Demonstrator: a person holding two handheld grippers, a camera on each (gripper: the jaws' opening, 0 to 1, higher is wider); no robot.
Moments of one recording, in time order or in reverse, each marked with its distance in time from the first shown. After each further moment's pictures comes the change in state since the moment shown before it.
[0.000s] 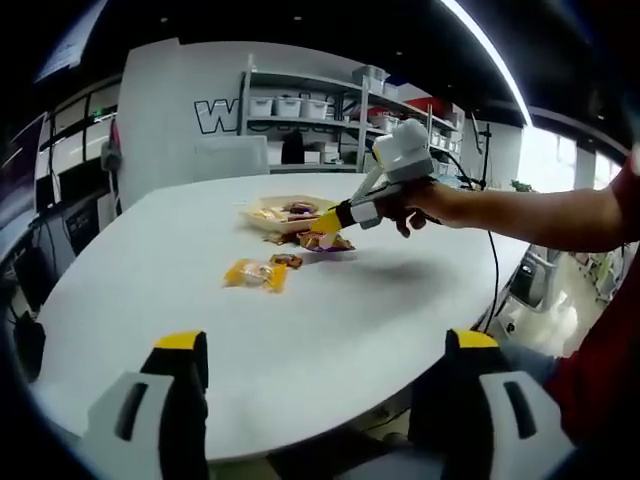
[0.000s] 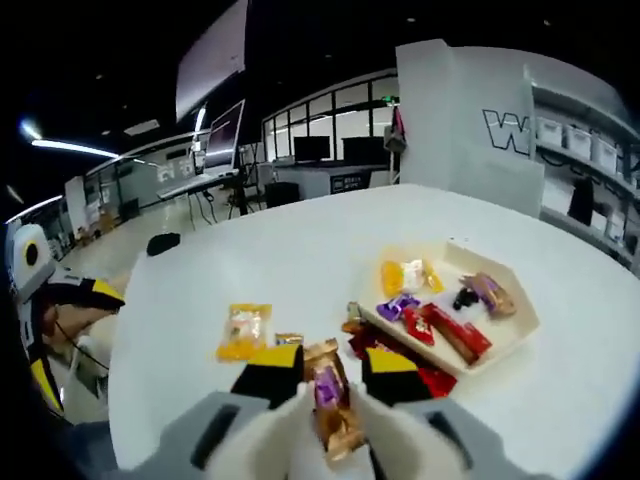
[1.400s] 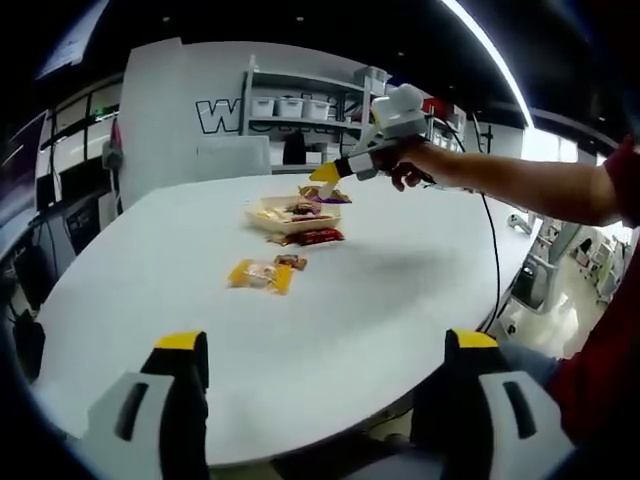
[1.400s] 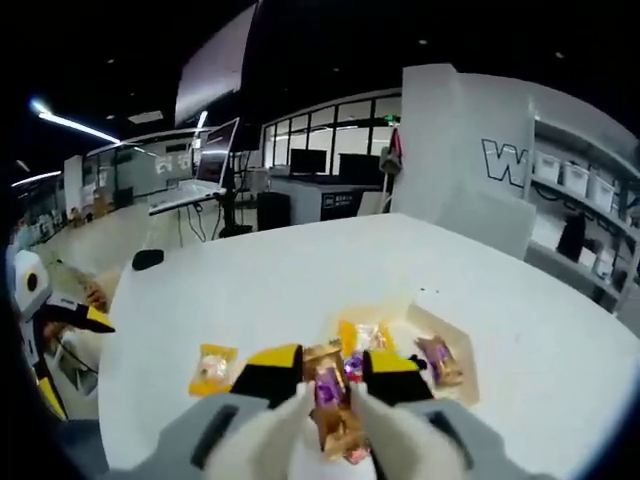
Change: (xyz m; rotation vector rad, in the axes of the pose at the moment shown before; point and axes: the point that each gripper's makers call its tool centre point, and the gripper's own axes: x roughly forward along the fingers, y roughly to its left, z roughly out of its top) left arm 0.004 0.007 0.002 -0.005 -0.003 0.006; right arm -0.011 -0.044 0.070 -0.096 -0.051 -0.063
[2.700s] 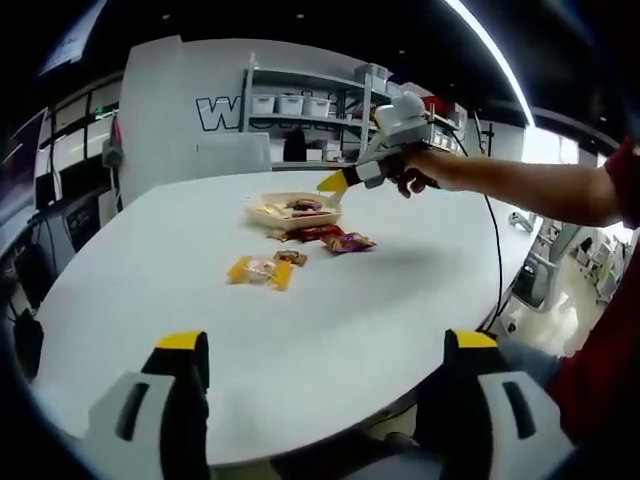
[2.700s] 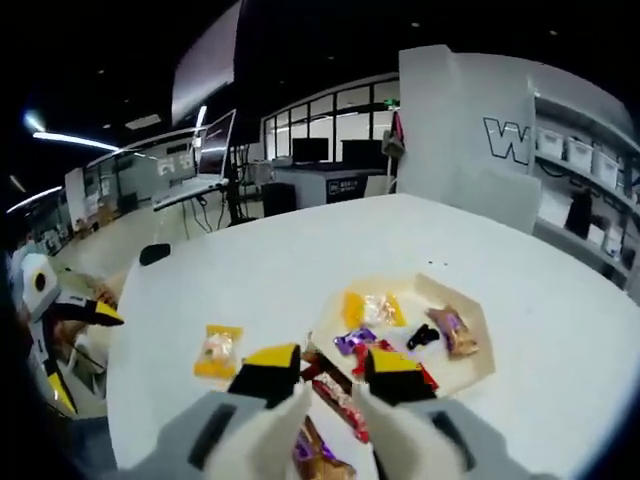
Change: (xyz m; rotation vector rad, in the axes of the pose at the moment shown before) left arm 0.002 0.000 -0.005 -0.001 0.012 0.001; right arm -0.002 0.007 -0.037 0.071 0.062 0.052
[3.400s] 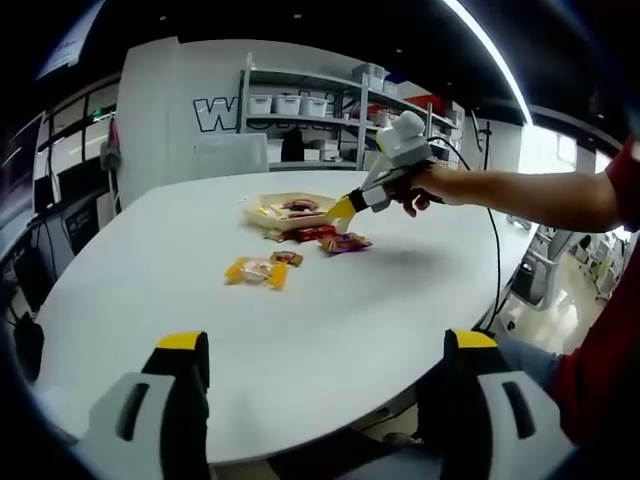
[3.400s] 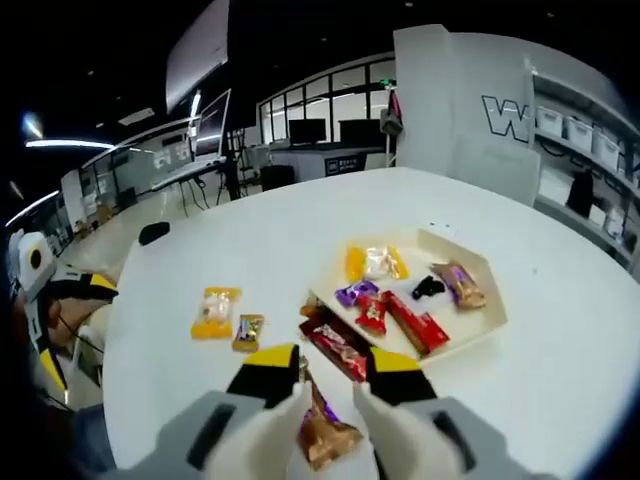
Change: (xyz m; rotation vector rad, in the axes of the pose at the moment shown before) left arm -0.002 -0.005 0.001 0.011 0.003 -0.006; right arm -0.002 -0.001 -0.046 0.035 0.086 0.005
